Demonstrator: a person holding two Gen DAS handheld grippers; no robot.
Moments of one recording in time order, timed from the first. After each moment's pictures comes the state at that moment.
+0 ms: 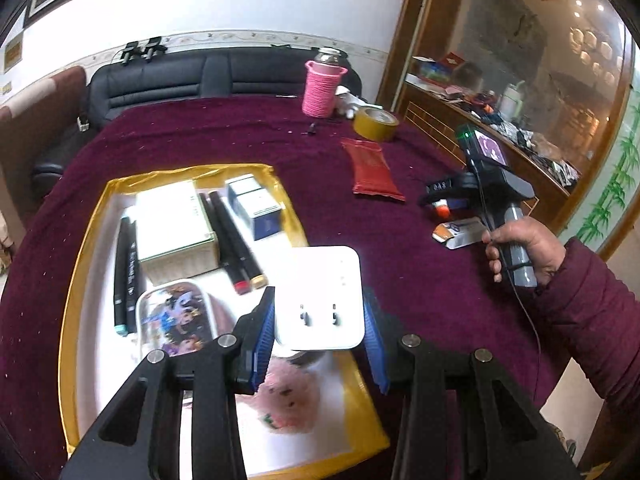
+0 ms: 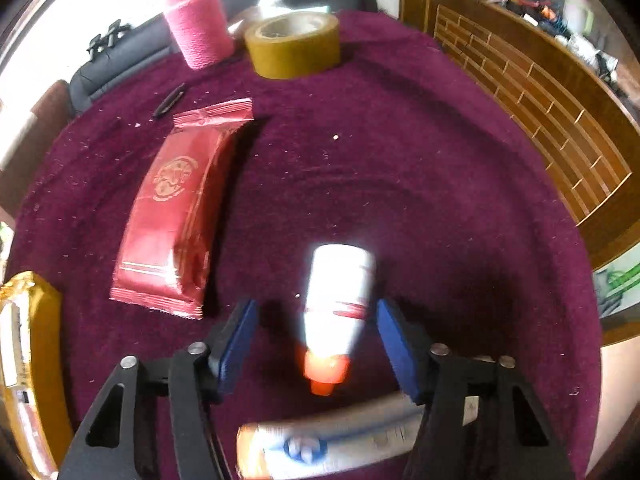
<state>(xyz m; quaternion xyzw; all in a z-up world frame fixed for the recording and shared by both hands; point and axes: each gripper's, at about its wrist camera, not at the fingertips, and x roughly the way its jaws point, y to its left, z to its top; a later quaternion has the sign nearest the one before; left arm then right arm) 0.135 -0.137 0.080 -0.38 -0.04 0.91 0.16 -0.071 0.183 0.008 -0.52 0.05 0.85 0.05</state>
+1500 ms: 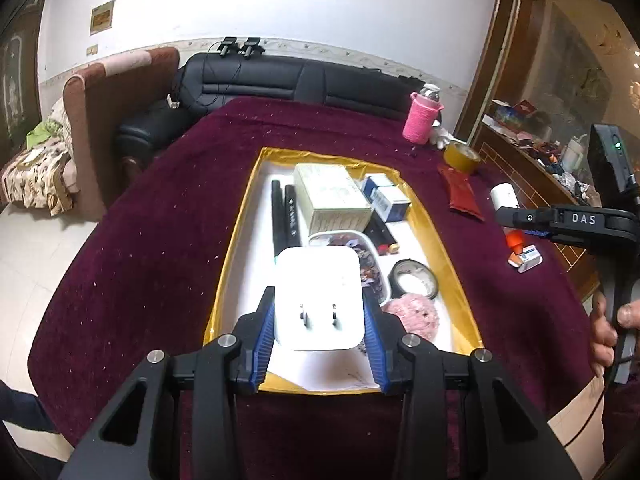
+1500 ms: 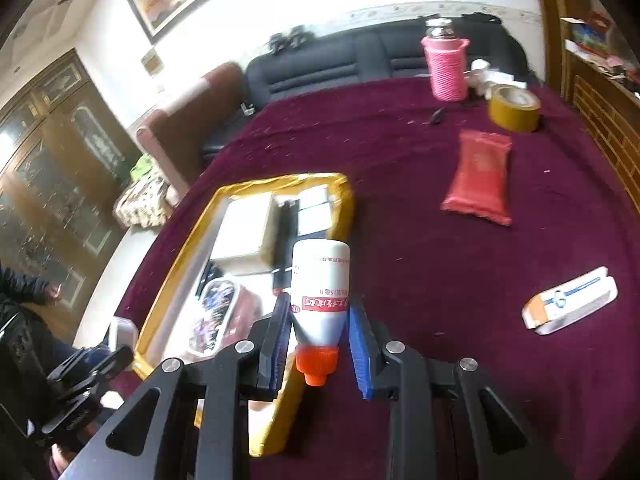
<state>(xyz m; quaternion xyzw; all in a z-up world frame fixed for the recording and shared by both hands) 0.216 -0.248 0.081 -0.36 -0.09 0.93 0.02 0.092 0.006 0.097 -0.44 0.06 0.86 -0.24</state>
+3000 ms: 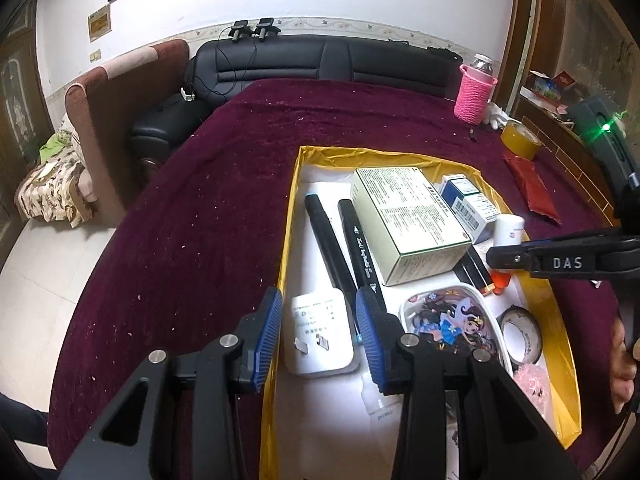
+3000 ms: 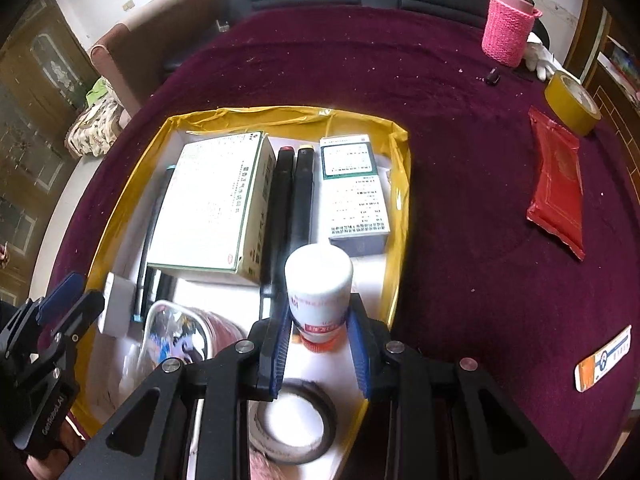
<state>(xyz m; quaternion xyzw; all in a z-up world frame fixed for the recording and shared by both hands) 0.107 -0.279 0.052 -0.40 -0.04 0.91 -0.03 -0.006 -0.093 0.029 -0.55 -0.05 0.81 -0.17</state>
